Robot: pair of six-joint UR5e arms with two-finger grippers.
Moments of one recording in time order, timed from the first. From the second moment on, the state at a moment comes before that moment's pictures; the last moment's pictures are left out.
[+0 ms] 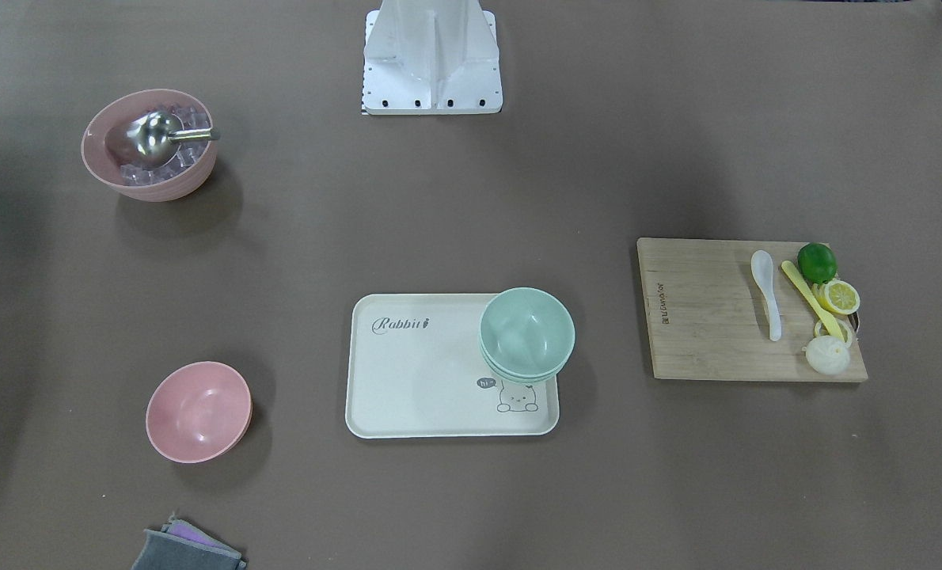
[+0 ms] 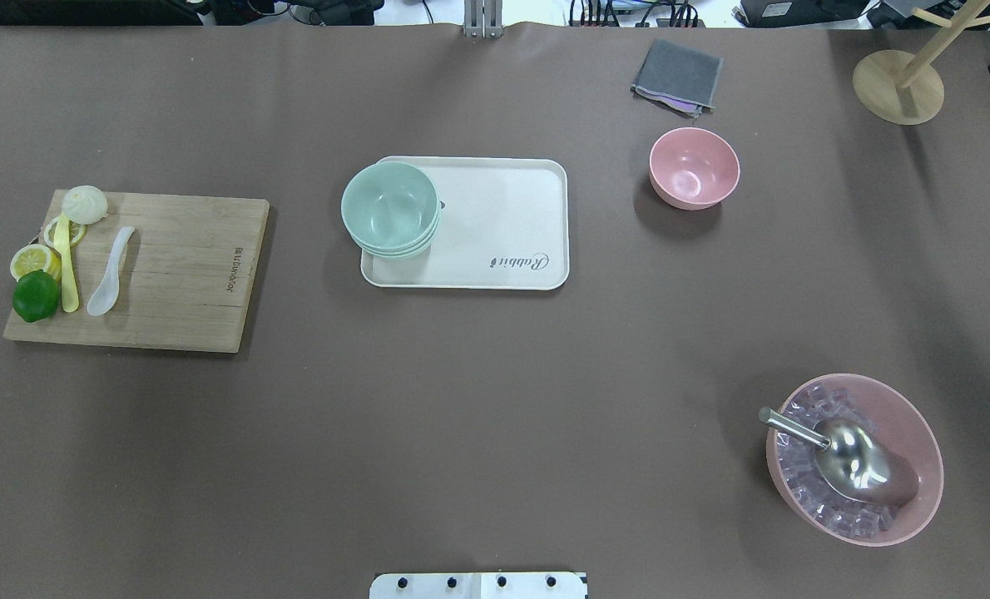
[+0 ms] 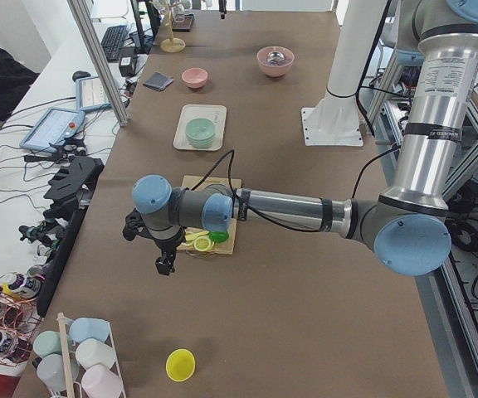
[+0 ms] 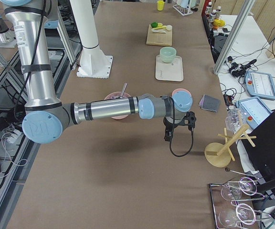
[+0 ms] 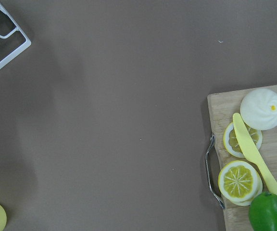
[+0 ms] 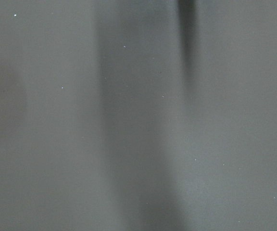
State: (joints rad) left arm -1.51 -1.73 -1.50 -1.59 -2.38 0.08; right arm 1.42 -1.45 1.62 -1.62 2.48 0.23
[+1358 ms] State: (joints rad) left arm -1.50 -1.74 -1.48 -1.59 -2.38 0.07; right arm 1.42 -1.45 1.62 -1.62 2.48 0.23
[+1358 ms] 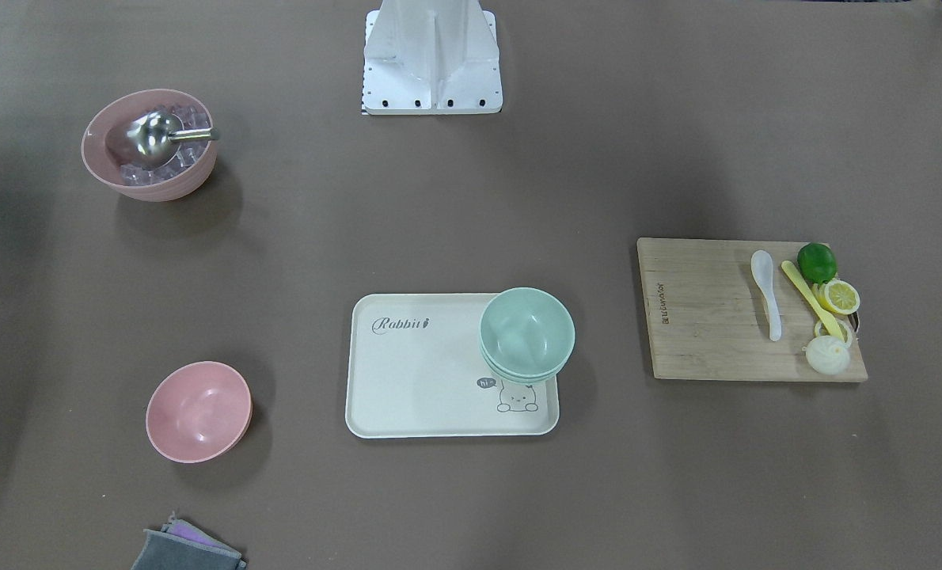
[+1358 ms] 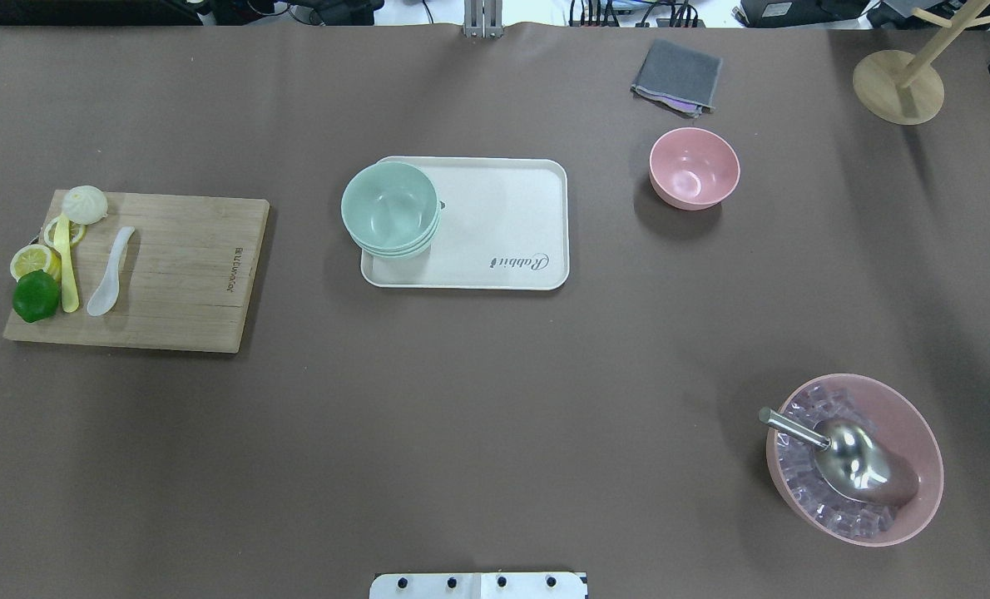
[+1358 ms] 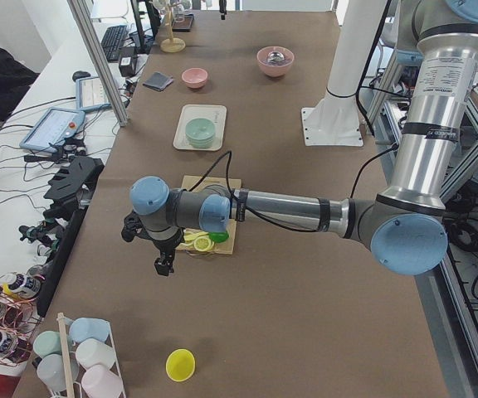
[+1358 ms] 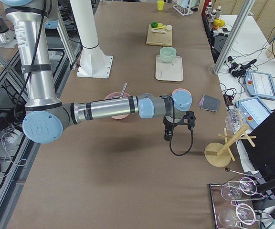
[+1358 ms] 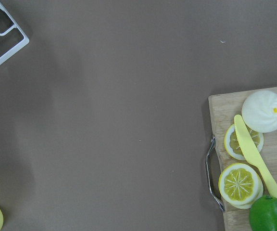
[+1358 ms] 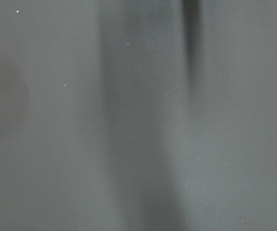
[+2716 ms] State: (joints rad) left arm -1.50 -1.74 -1.50 -1.59 -2.38 0.07; right arm 1.41 -1.43 1.63 -1.62 2.47 0.24
